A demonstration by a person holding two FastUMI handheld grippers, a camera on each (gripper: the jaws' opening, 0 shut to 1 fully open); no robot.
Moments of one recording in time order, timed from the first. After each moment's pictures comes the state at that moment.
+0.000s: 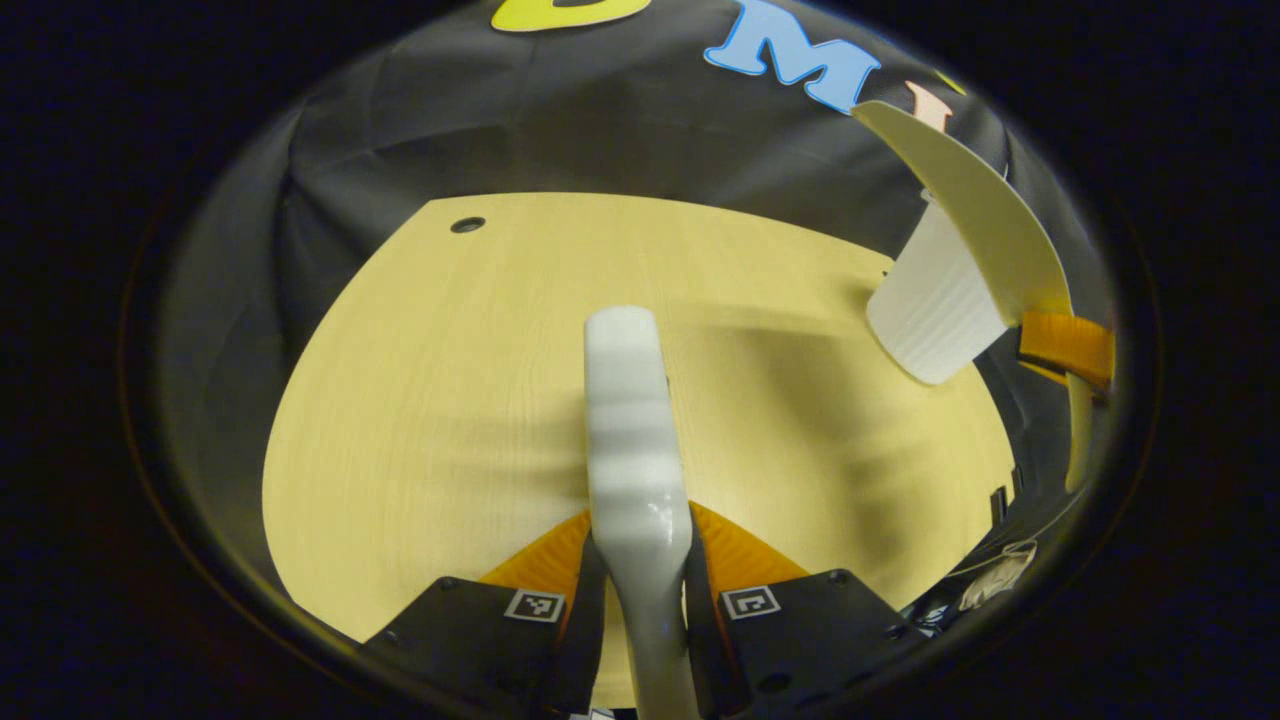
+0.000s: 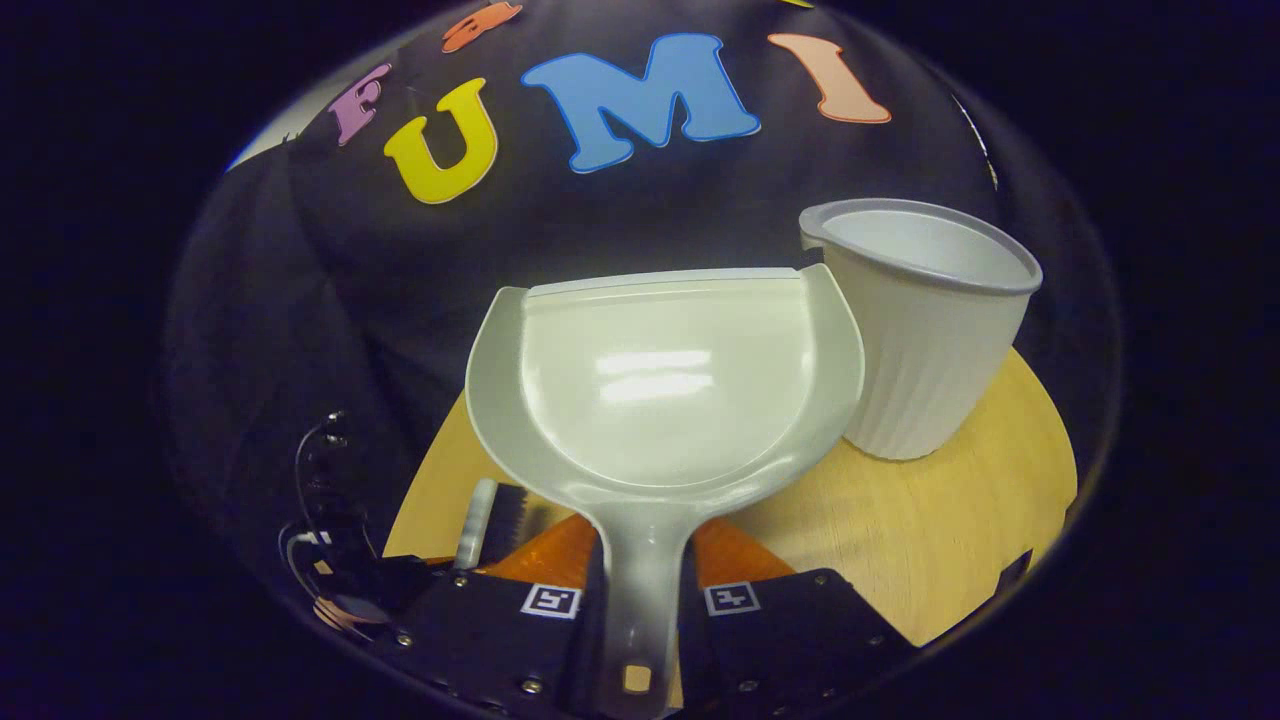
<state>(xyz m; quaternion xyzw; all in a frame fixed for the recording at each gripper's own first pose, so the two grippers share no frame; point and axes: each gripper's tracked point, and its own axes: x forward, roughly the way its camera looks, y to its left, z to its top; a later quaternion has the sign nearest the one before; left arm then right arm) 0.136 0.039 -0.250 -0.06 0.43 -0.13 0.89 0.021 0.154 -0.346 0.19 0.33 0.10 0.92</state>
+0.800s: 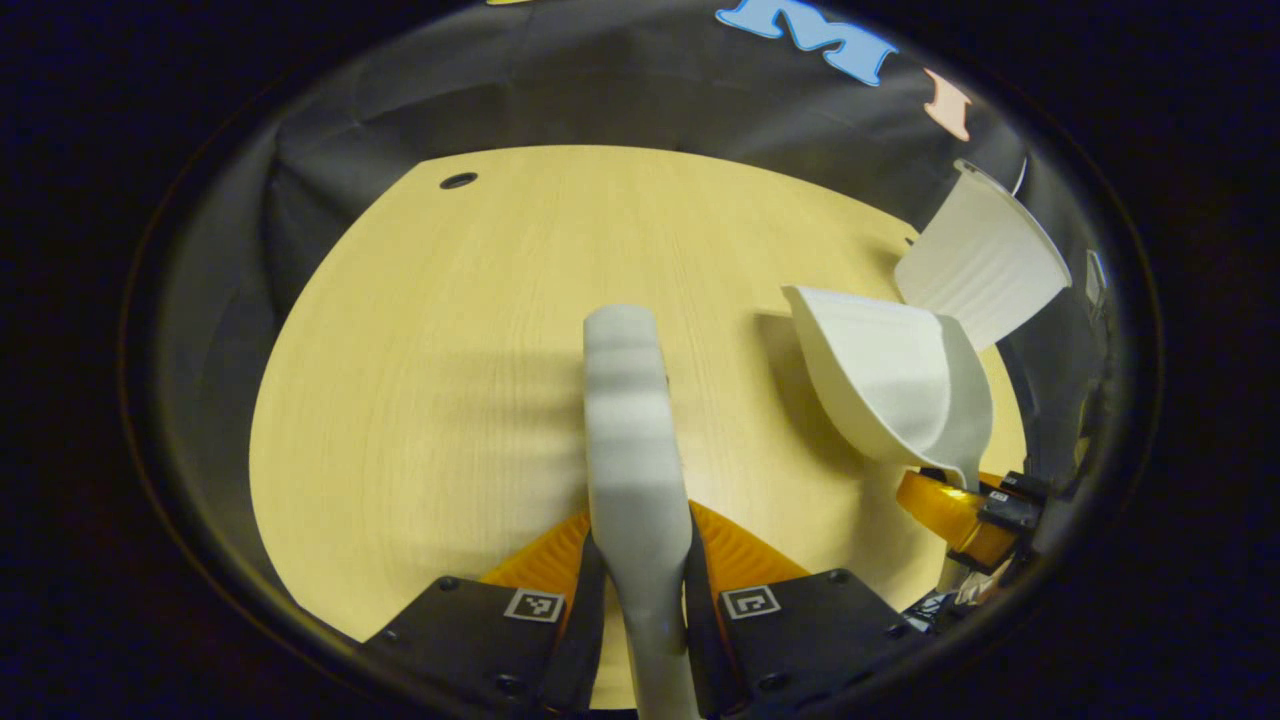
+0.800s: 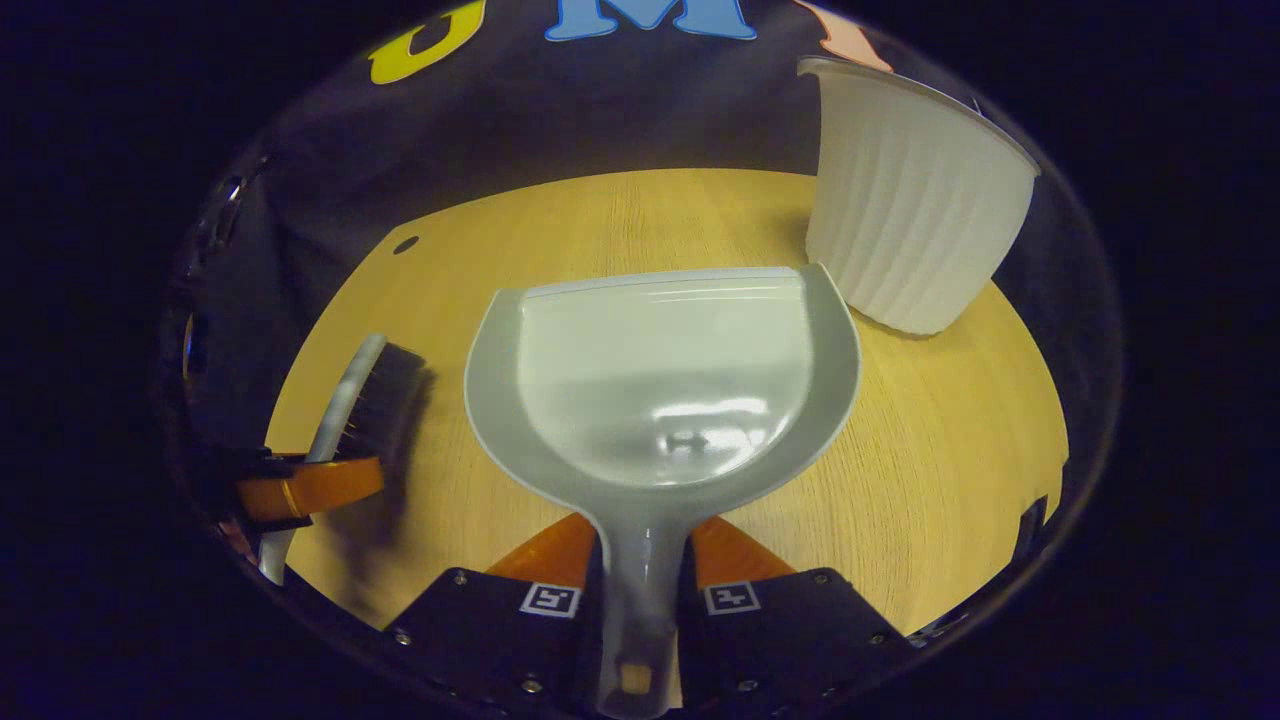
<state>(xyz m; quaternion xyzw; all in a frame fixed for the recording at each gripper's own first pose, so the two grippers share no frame) 0.147 0.038 -0.263 -0.05 0.49 -0.12 0.86 -0.020 0.173 -0.464 0.12 0.46 0.03 0.88</state>
